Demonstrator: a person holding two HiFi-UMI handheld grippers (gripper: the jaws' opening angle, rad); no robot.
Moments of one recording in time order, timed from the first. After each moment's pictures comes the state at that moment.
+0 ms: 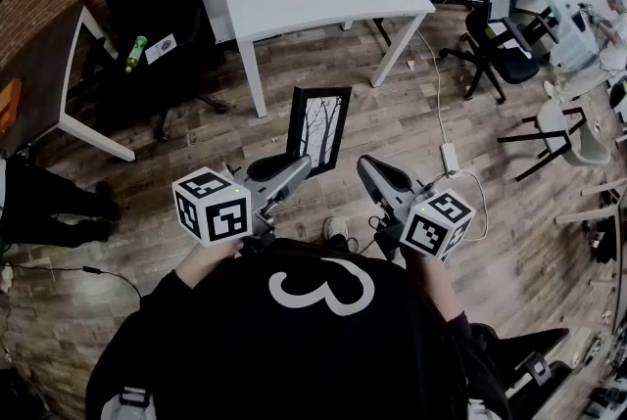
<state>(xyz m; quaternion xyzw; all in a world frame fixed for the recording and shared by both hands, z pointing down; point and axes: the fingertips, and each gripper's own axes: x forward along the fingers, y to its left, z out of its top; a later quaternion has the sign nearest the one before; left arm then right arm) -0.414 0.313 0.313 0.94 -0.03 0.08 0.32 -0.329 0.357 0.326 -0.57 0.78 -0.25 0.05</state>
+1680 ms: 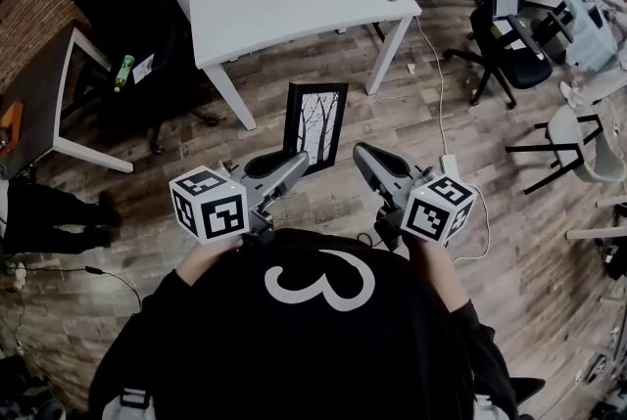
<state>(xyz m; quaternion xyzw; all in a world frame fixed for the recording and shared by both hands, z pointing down) -0.224 0.288 0.318 0.94 -0.06 0.10 0.32 -0.138 0.315 0.330 -0.53 0.80 -0.26 0.08</state>
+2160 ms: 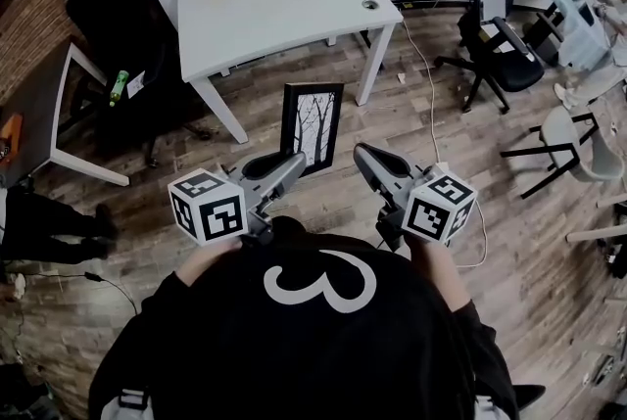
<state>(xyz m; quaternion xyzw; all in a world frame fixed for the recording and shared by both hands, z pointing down) -0.191 0.298 0.314 0.95 -0.06 0.09 0.30 -0.101 0.329 0.324 -0.54 0.80 -0.24 0.07</state>
